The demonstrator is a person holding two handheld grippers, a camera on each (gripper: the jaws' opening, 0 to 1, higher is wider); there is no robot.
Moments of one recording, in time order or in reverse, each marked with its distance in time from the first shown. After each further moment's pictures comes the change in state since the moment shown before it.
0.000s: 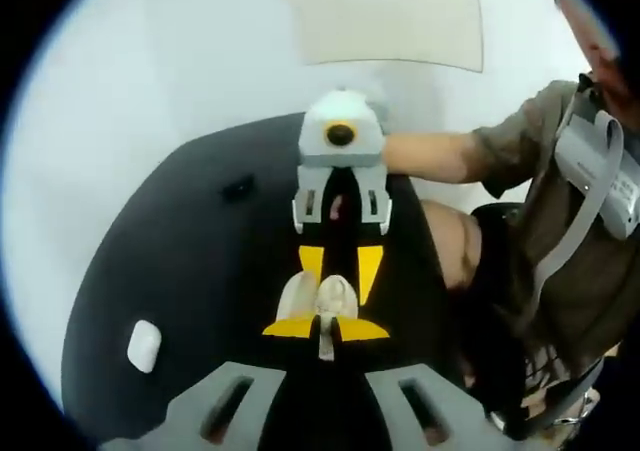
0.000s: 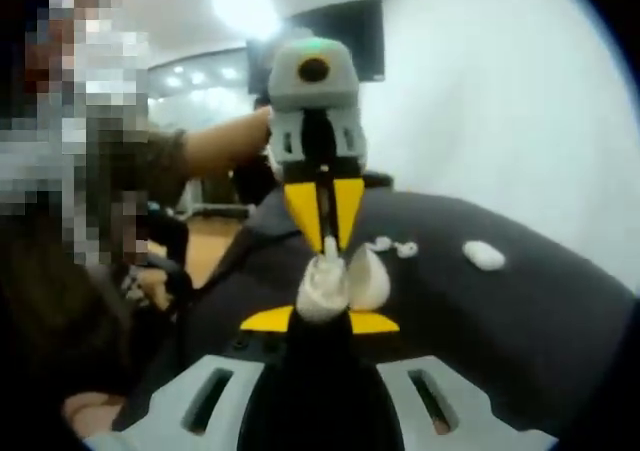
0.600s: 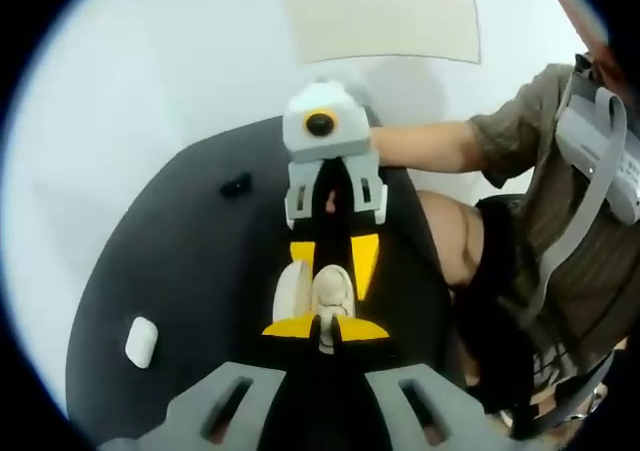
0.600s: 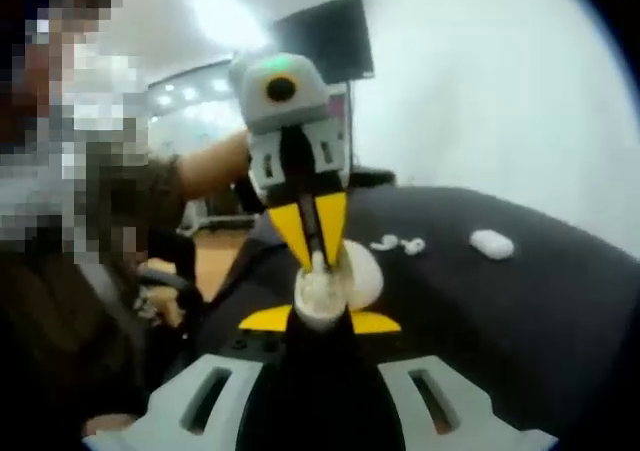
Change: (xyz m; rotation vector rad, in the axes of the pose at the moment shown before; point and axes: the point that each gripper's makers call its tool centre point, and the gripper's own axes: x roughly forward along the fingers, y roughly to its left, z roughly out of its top) left arm 0.002 -0.010 -0.013 0.029 -0.009 0.035; right arm 0.008 0.009 0.002 0.070 -0.008 0.028
